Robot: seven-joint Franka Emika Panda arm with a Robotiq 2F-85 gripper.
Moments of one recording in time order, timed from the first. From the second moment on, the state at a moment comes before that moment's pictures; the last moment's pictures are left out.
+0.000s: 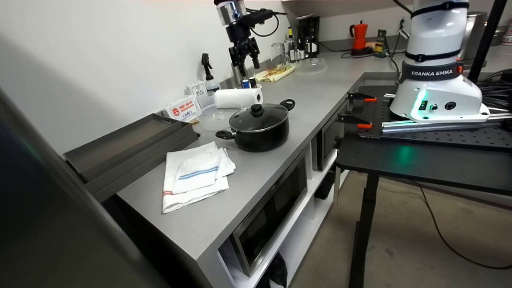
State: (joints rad) arm 0.04 0.18 0.08 -2.14 -0.08 2.21 0.20
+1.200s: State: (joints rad) arm 0.04 0.41 0.03 -2.05 -0.06 2.37 0.20
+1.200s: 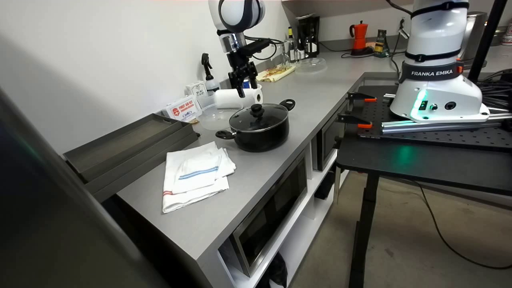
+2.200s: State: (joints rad) arm 0.04 0.44 0.04 -2.11 0.02 2.42 0.13
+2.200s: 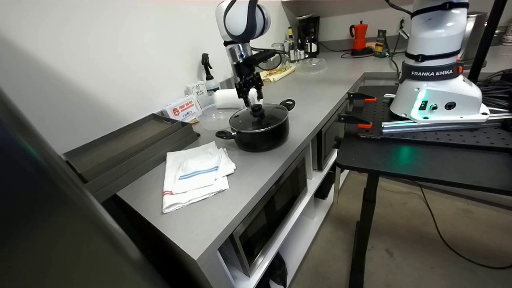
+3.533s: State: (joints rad) arm 0.04 0.47 0.04 -2.15 0.02 2.45 0.11
